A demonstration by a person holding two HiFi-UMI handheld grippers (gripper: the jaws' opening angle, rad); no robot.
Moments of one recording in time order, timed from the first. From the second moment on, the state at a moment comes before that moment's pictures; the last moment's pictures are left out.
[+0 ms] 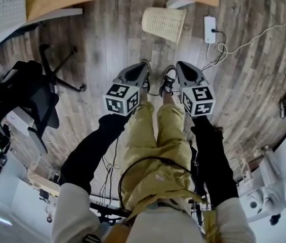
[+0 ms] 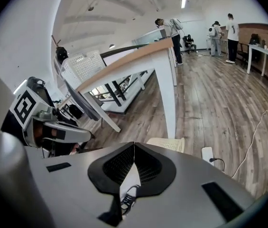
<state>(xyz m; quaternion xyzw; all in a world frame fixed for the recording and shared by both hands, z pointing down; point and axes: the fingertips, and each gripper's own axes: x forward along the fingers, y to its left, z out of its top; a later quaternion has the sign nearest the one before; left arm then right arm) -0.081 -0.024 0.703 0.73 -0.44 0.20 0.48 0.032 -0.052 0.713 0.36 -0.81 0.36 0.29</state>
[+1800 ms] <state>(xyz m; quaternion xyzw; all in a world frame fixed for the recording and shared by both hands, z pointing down) -0.020 -0.079 0.984 0.66 -0.45 0.24 0.55 0.090 -0.141 1.075 0.42 -0.69 0.45 0.37</state>
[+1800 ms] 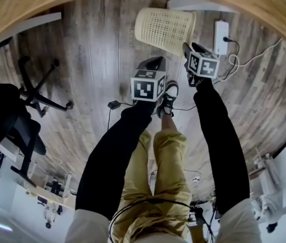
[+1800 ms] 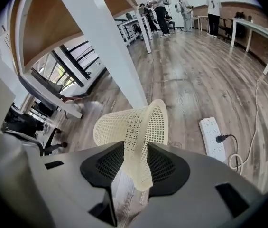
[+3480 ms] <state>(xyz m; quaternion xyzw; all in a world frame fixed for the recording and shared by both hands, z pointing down) -0.051 -0.015 0.977 0.65 -0.47 0.28 0.53 -0.001 -0.008 1.057 0.22 -0.78 0.24 0.53</state>
